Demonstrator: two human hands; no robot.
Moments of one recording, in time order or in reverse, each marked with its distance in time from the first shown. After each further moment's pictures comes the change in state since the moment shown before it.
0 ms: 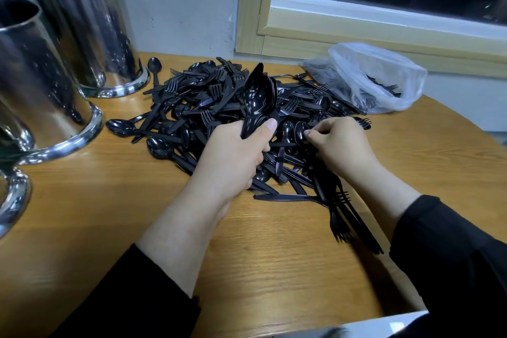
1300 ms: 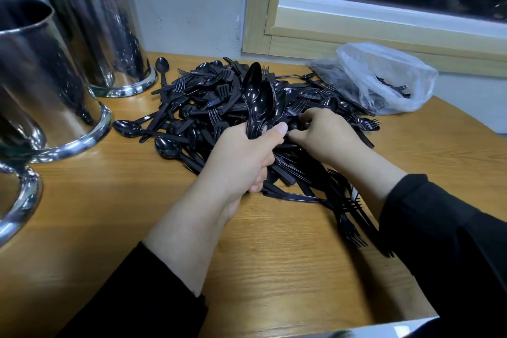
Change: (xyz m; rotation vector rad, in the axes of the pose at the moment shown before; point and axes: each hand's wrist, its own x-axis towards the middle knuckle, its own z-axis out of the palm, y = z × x) left_hand 0.003 -0.002 -0.003 -0.113 -0.058 -0.049; right_hand 0.010 -0.037 0.015 -0.250 -0.092 -0.096
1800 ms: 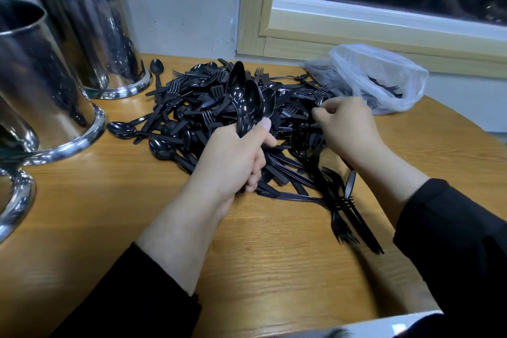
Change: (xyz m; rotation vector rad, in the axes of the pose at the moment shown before) left_hand -0.004 0.003 0.002 0.036 0.021 0.032; right_hand -0.008 0.017 -0.029 0.195 0.199 0.025
